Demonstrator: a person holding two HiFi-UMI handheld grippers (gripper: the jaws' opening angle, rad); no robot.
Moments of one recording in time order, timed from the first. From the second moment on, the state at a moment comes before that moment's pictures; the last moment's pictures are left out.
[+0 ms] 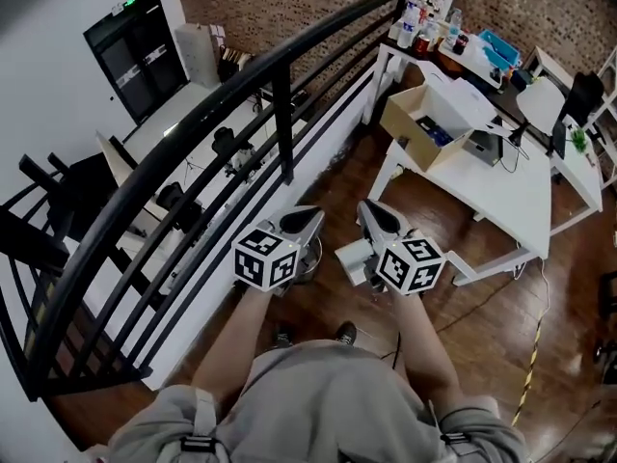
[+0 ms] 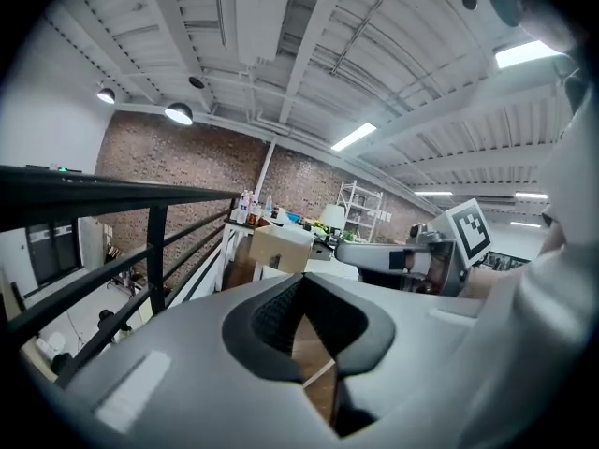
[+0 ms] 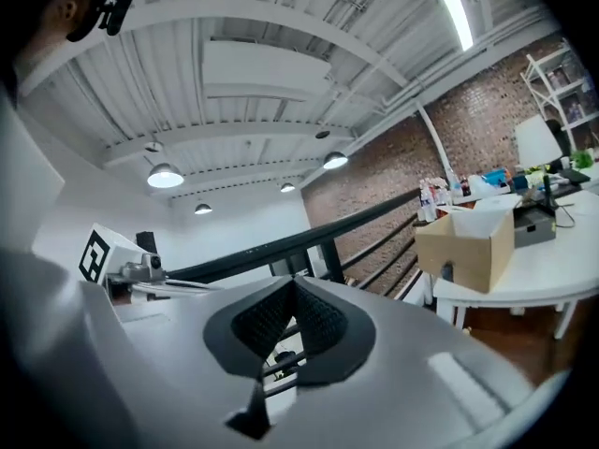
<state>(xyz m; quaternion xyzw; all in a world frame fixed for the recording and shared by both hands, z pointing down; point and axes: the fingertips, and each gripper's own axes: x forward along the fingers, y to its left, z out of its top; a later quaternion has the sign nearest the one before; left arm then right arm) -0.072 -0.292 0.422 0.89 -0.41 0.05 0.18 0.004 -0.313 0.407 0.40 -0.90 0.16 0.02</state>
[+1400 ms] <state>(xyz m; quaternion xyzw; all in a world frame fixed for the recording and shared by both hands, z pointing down) -0.083 -0.305 0.383 0.89 -0.43 0.03 0.15 -0.006 -0.324 0.352 0.37 -0.92 0.10 0.00</state>
